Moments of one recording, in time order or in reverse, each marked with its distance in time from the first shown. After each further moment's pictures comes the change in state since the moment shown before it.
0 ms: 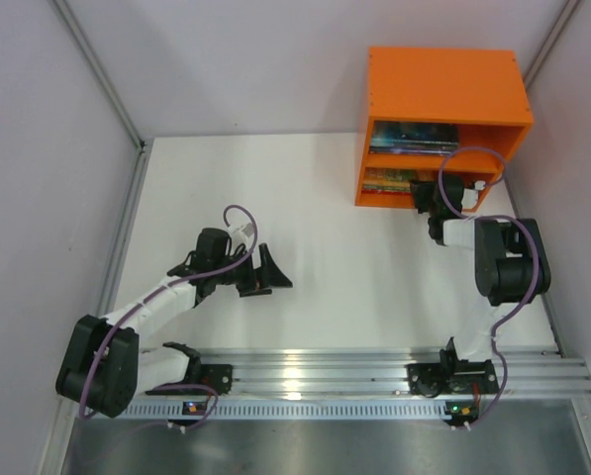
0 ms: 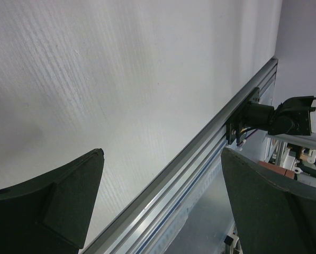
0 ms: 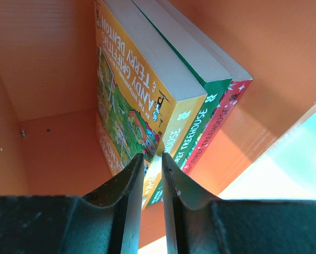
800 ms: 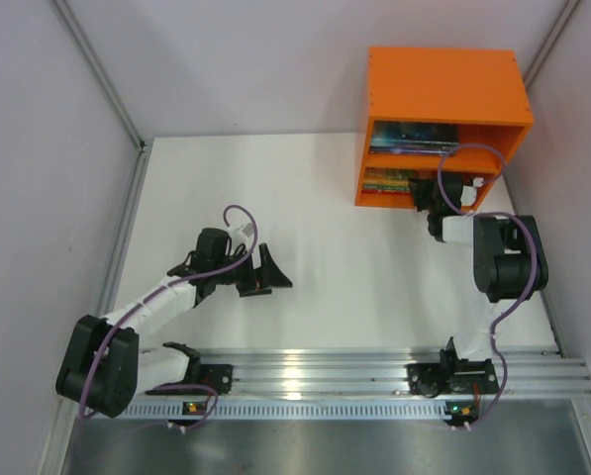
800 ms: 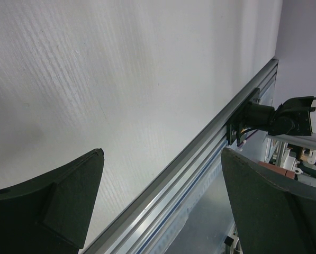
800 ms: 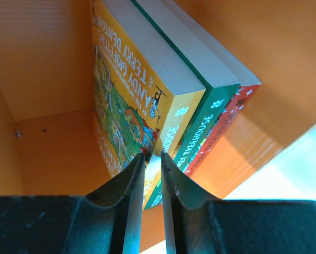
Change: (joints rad) left arm 0.000 0.000 0.000 0.000 -0.003 0.000; right arm -0.001 0.029 0.037 -0.015 -0.016 -0.012
